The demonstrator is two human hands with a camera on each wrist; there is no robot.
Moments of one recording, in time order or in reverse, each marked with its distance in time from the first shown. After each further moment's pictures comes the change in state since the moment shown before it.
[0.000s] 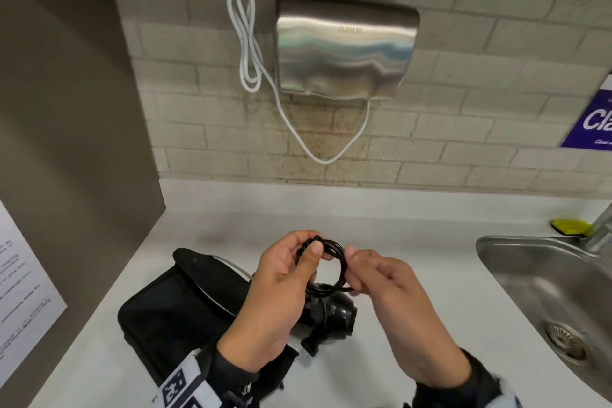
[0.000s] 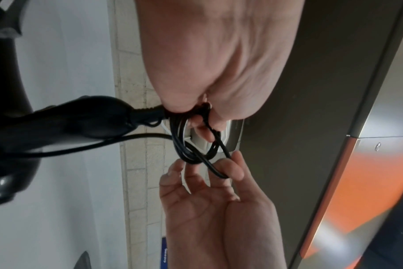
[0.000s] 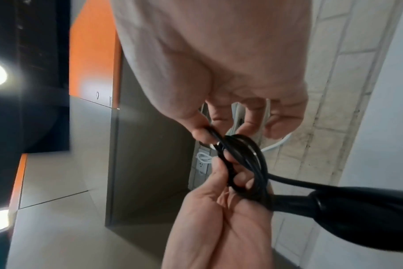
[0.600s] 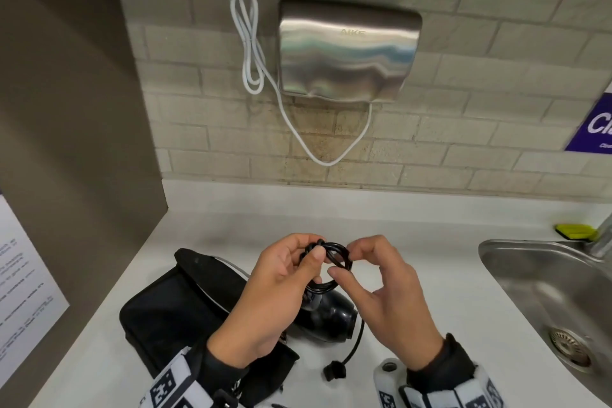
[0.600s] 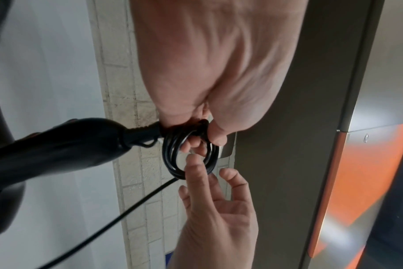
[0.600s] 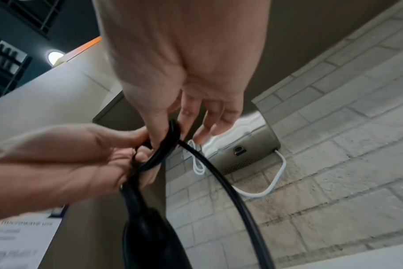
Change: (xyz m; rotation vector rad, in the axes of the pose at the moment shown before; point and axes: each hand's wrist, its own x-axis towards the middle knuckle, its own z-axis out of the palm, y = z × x) left_hand 0.004 0.000 -0.010 0.113 -0.093 -0.013; right_hand 0.024 0.038 -0.013 -0.497 0.121 -0.681
